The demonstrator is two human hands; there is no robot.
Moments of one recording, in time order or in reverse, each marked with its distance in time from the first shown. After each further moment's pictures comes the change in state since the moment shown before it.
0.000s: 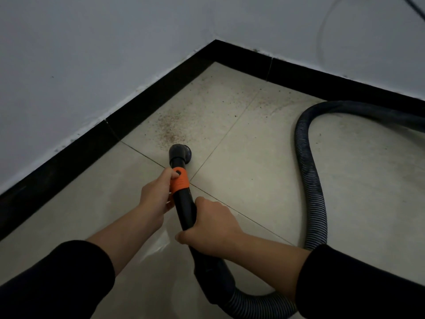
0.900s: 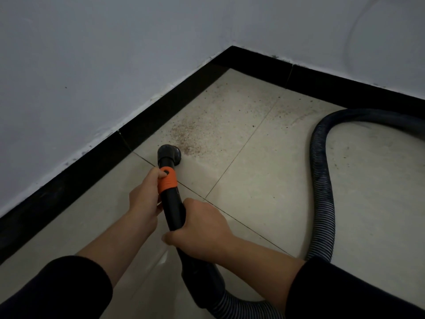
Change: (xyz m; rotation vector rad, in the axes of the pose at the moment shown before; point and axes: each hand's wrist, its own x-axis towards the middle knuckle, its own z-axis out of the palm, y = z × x) left_hand 0.051 0.028 -0.027 -0.185 0.127 0.055; right_hand 0.057 -0.039 0.009 0.069 0.013 -0.121
